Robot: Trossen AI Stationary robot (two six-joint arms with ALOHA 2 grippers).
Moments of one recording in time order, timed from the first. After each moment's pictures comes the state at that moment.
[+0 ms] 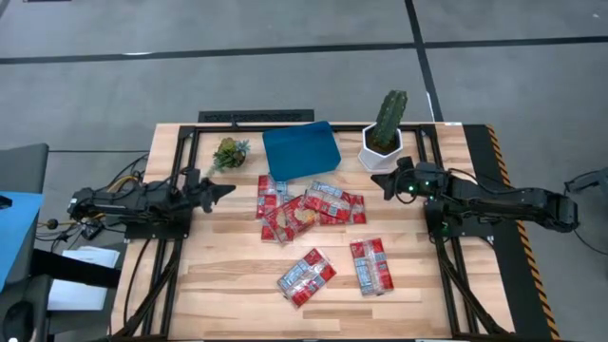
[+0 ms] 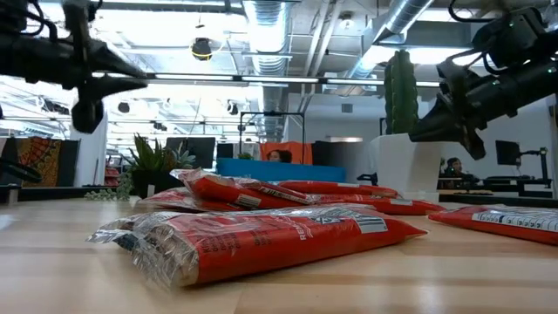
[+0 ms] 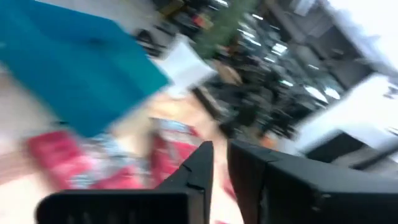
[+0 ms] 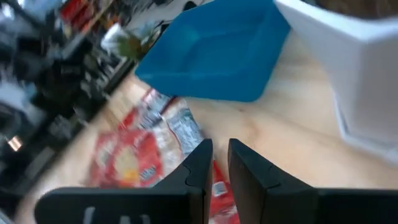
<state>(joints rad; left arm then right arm) -0.07 0.02 0.07 0.05 -0.39 -0.83 -0.36 0.58 0.14 0.09 0.08 0.78</state>
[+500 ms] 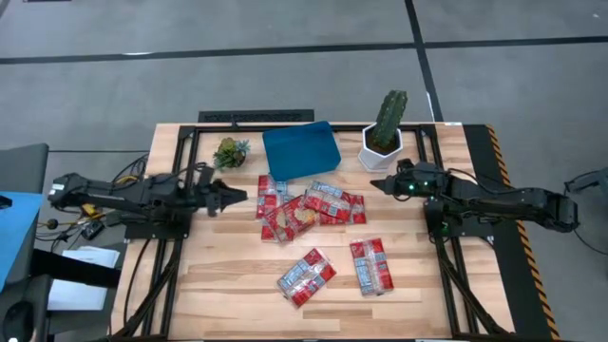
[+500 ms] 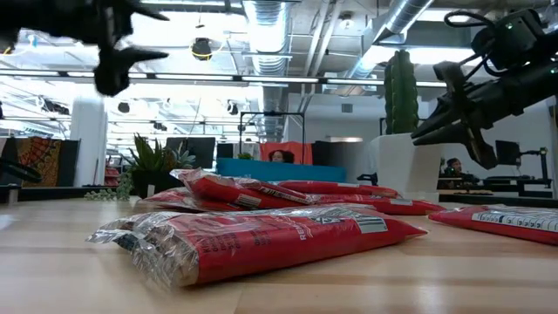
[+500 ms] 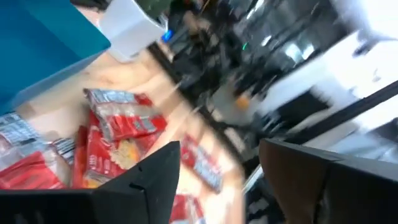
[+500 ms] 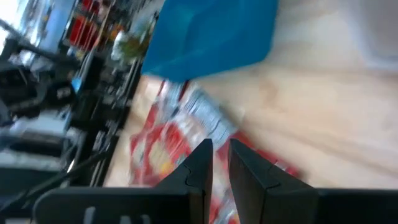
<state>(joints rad) -0.07 0.53 0.36 0.12 -0.20 -0.89 -0.36 0.58 0.14 0.06 -0.03 1.05</state>
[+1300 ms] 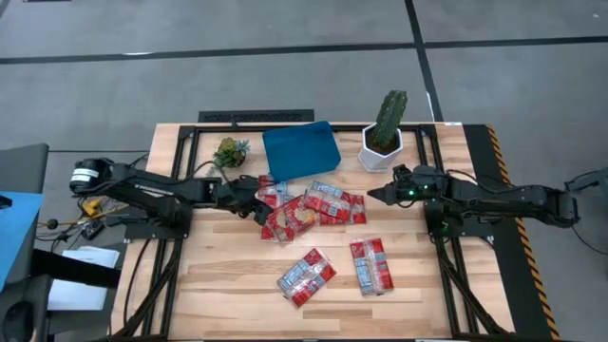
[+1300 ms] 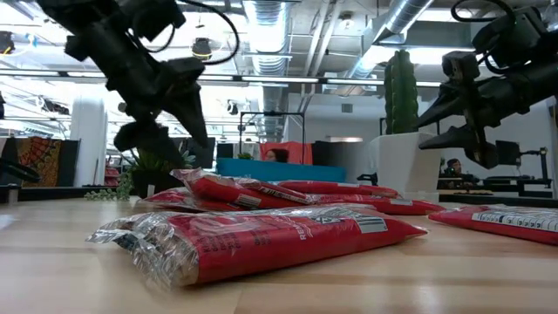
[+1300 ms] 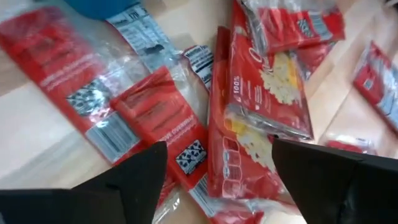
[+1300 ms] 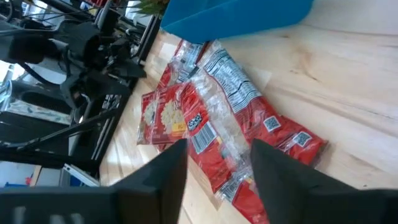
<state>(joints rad) 0.03 1.26 0.56 -0.04 -0.14 -0.86 -0.30 0.58 0.14 0.05 -0.10 0.99</state>
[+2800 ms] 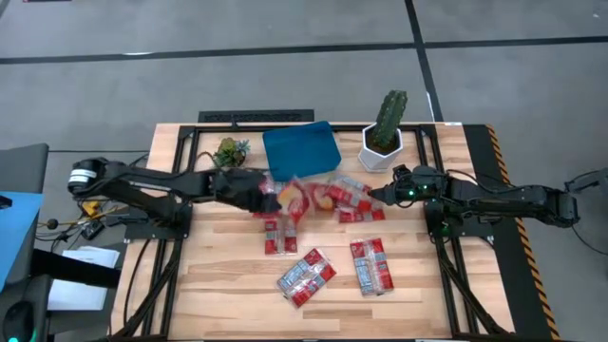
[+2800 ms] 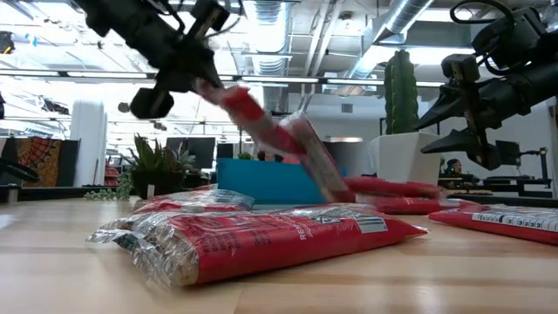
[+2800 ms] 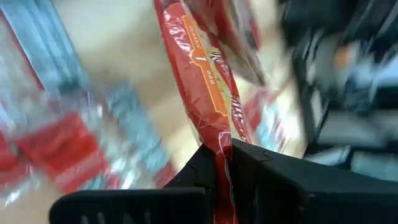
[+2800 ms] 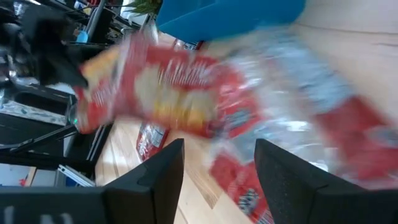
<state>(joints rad) 0.04 1.19 0.70 -0.01 -0.05 -1.22 -0.29 0.58 0.14 0.03 -0.10 0.99</state>
